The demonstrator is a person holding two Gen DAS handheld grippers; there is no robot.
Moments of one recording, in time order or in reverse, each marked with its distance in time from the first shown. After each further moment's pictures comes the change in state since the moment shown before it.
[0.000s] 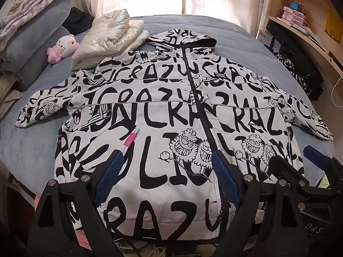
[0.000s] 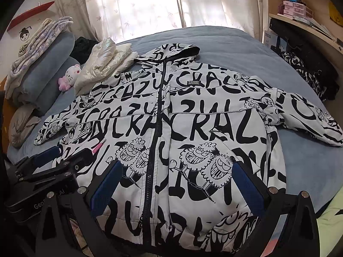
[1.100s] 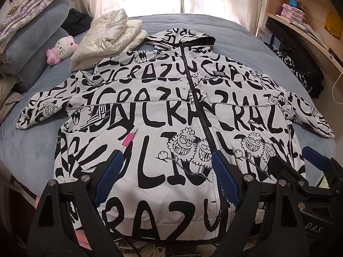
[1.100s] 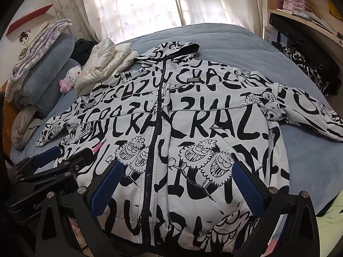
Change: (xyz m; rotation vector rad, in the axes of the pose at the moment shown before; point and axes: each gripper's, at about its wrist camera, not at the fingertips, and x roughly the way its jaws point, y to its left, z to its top) left arm 0.000 0.001 0.000 0.001 0.002 0.001; right arm 0.006 -0.002 -0.002 0.009 0.004 0.008
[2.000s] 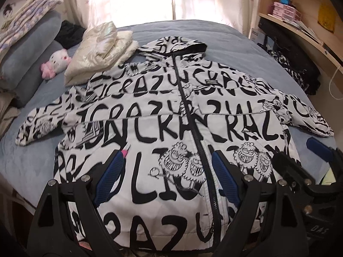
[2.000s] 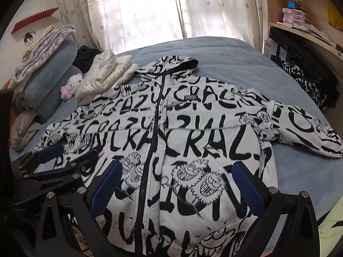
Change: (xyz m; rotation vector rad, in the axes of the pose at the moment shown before) left arm 0.000 -0.019 0.029 0.072 -0.033 -0.017; right arm -0.022 -0.013 0.027 -0.009 -0.093 0.008
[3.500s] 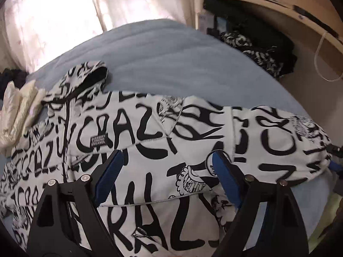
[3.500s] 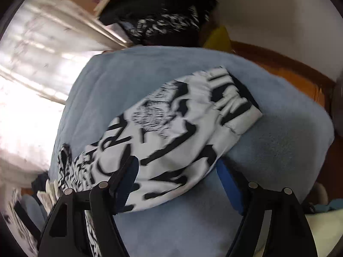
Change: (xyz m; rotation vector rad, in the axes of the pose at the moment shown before) left arm 0.178 -0.317 0.132 0.253 0.025 -0.143; right arm -0.071 -0.544 -0.029 0.986 0.063 -0.177
